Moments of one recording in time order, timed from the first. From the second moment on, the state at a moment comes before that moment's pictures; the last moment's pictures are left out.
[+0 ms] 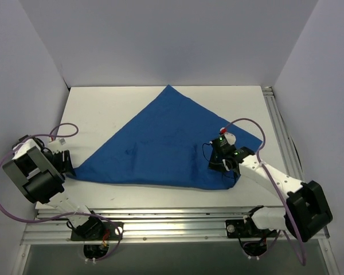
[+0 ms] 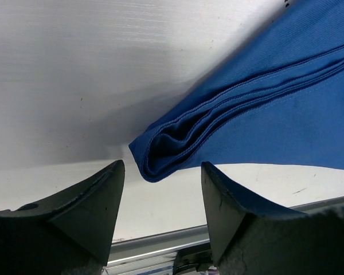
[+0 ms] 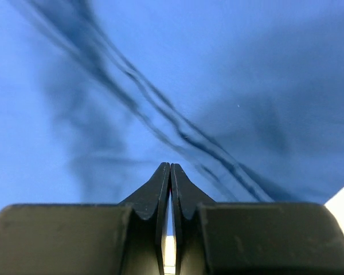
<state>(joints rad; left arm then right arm) 0.70 1.79 1.17 -0.96 0.30 0.52 0.54 1.29 0.71 -0.51 0.15 0.77</state>
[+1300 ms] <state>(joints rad) 0.64 1.82 1.16 -0.86 0.30 0.51 0.54 1.27 0.77 -0.52 0.22 0.71</state>
